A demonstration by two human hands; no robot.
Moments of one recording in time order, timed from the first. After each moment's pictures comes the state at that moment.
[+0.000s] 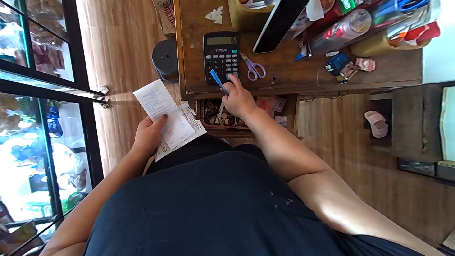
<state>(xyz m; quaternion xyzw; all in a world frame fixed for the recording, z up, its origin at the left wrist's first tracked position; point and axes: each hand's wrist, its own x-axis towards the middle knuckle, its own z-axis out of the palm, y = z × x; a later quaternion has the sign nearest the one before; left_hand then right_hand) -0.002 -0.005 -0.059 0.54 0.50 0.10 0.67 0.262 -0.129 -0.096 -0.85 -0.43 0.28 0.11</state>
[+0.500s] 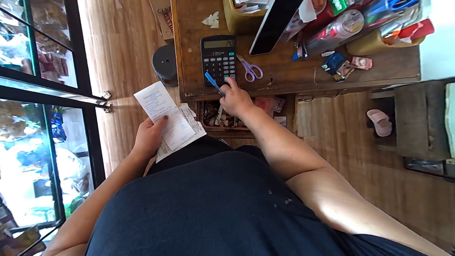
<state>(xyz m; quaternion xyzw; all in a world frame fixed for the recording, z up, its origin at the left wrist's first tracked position) 0.002 -0.006 -0.055 0.54 0.50 0.10 0.67 0.264 -0.122 -0.090 -0.85 -0.42 0.31 0.05</state>
